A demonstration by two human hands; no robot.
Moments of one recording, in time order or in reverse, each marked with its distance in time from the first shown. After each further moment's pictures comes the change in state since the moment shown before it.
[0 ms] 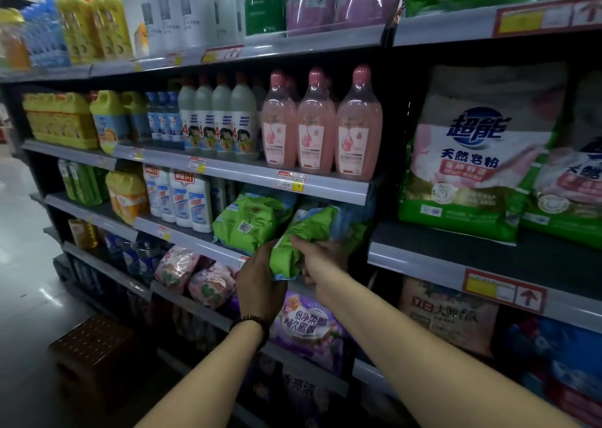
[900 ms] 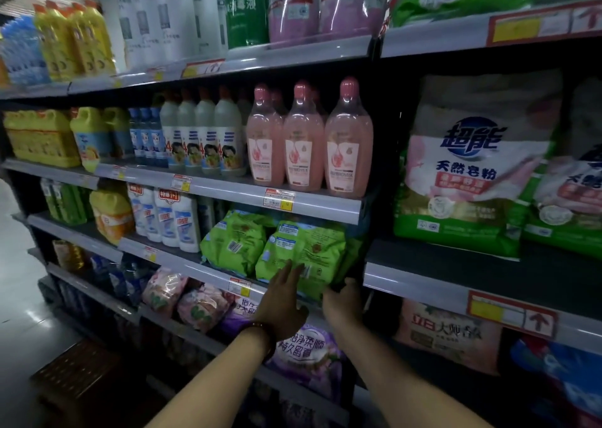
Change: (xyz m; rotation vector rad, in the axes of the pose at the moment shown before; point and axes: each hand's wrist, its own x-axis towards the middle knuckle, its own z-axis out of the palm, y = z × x) left_hand 0.025 -0.008 0.055 0.124 -0.714 0.013; right_hand 0.068 0.067 -0.037 -0.235 0.300 -0.052
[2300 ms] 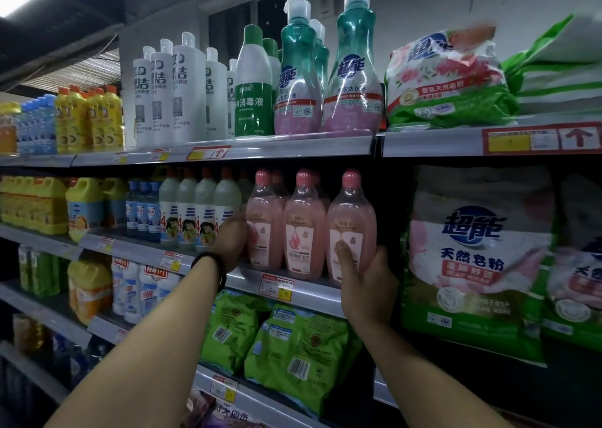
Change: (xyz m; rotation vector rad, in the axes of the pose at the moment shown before) left_hand 0.162 0.038 -0.239 -0.950 0.334 -0.154; right_hand 0.024 -0.190 -0.048 0.087 0.332 -0.690
